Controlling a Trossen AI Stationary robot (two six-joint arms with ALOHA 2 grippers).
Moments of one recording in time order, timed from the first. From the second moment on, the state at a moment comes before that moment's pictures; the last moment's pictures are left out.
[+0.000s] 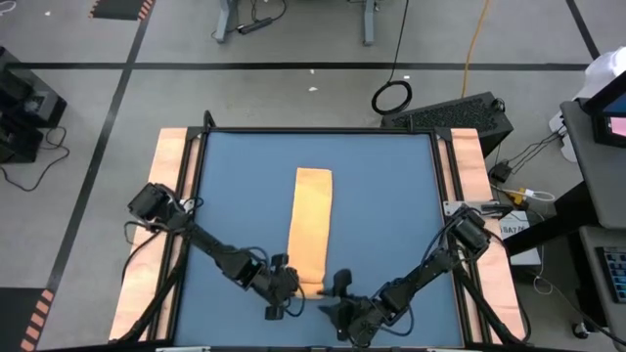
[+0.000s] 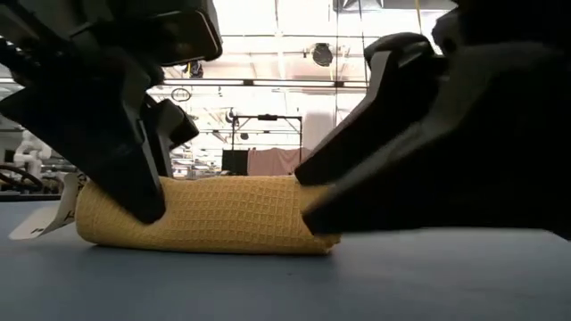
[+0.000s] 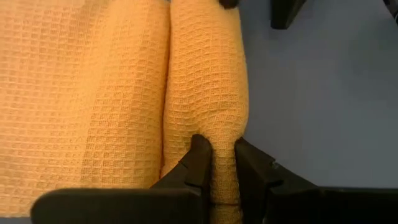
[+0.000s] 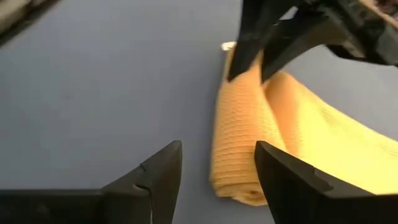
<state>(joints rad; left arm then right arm) -0.56 1.89 1.01 -0.14 -0.13 -0.52 0.71 2.15 1.18 0.24 0.73 0.09</state>
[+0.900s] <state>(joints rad) -0.54 1.89 1.01 -0.17 -0.11 -0.63 0.62 2.14 1.19 0.13 0.60 0.33</state>
